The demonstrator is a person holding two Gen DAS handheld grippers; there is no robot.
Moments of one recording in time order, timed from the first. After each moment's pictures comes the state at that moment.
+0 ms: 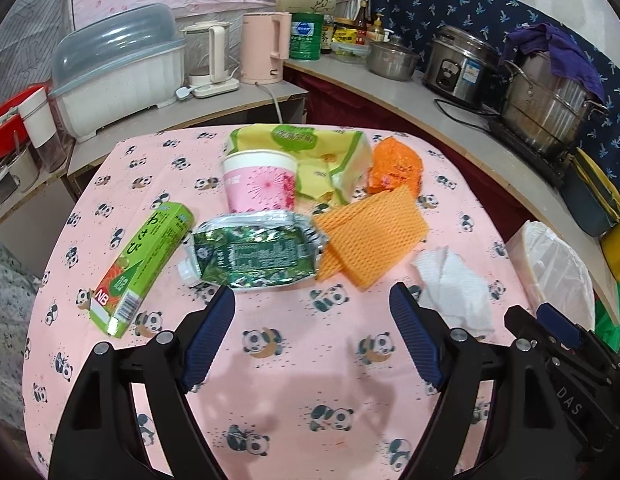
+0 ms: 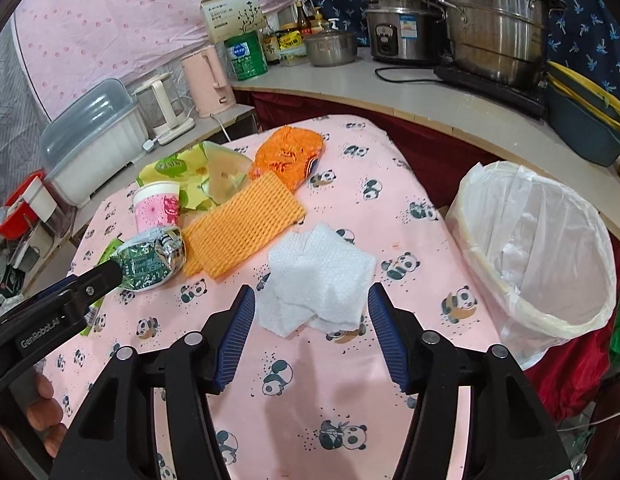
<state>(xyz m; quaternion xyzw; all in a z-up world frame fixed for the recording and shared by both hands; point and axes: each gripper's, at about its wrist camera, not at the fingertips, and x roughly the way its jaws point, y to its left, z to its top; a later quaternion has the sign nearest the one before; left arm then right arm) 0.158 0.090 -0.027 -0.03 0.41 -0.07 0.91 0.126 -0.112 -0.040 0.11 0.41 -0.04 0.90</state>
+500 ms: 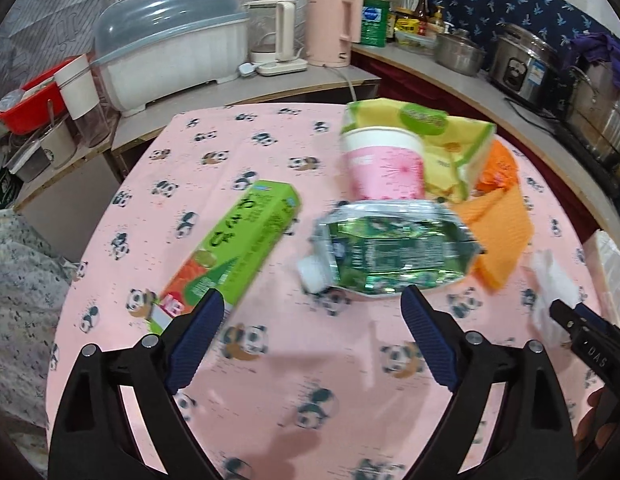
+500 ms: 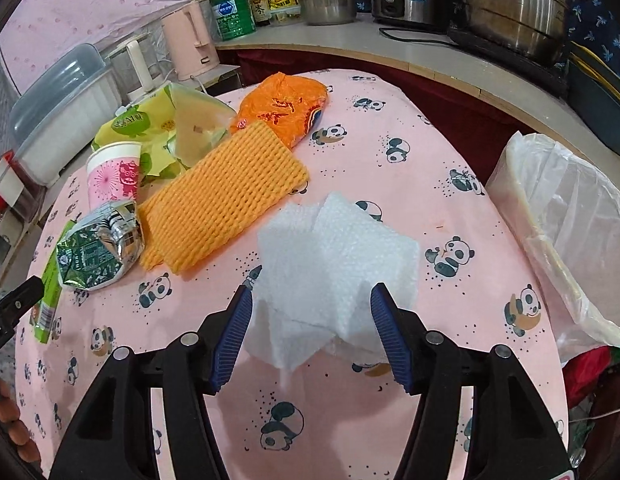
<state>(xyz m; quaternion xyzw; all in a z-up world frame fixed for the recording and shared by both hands) 0.190 0.178 -0.069 -0.02 0.43 0.01 0.90 0.184 -0.091 -0.098 0.10 0.46 -0.06 0.88</state>
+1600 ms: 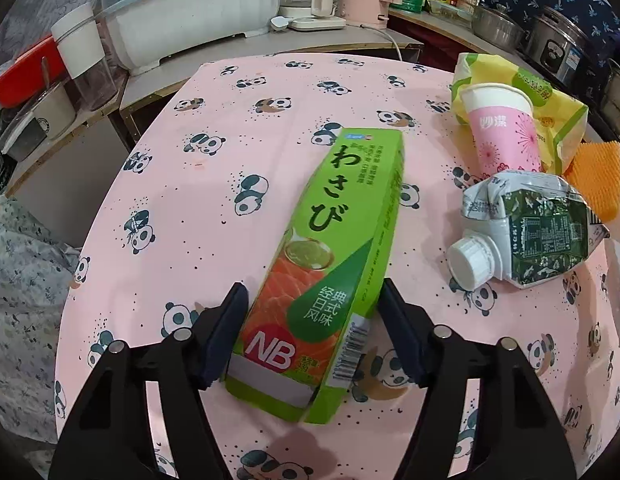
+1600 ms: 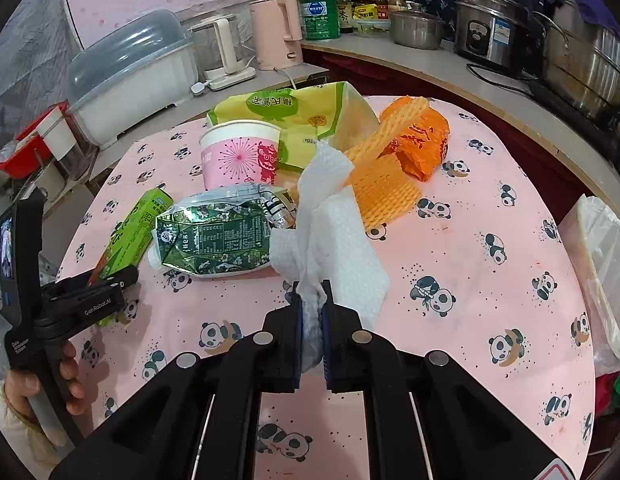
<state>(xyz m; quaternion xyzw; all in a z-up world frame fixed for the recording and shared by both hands) 0.222 0.253 -0.123 -0.02 0.48 0.01 0.88 0.181 0.019 -0.066 0.04 0.45 0.02 0.89</state>
